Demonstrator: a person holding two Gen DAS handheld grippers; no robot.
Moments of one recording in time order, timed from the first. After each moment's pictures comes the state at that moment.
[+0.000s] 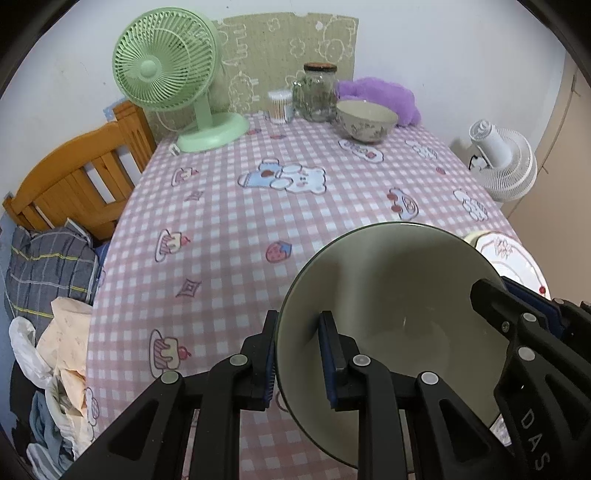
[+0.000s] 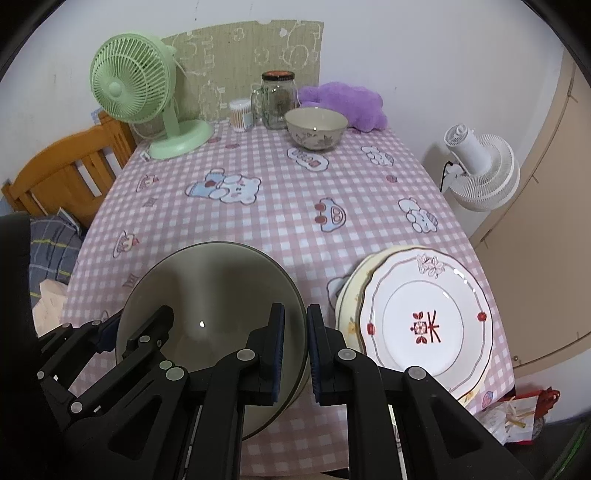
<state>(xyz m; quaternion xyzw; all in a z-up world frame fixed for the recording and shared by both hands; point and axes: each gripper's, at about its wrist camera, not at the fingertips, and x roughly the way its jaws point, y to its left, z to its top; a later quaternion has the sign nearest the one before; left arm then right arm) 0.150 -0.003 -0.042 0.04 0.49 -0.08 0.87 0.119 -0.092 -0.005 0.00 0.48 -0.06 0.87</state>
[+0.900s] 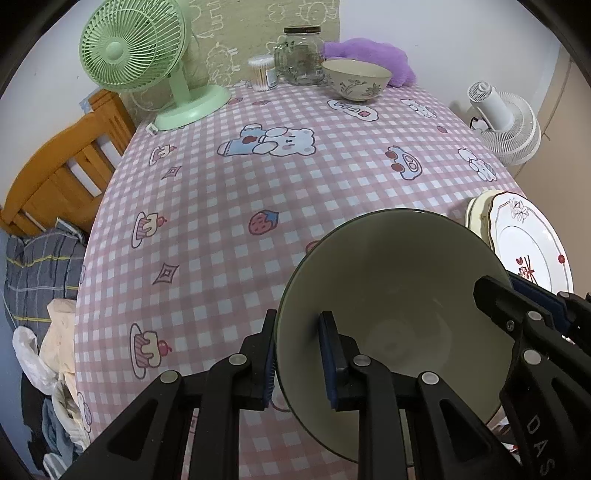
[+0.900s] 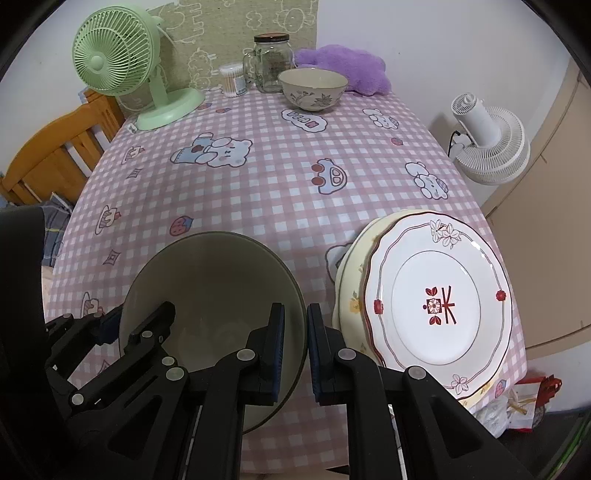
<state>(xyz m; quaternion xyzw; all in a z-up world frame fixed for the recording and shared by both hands) 0.163 -0.017 -0.075 0.08 0.53 -0.09 0.84 0.131 -0.104 -0.041 0.01 0.53 -0.06 0.84</state>
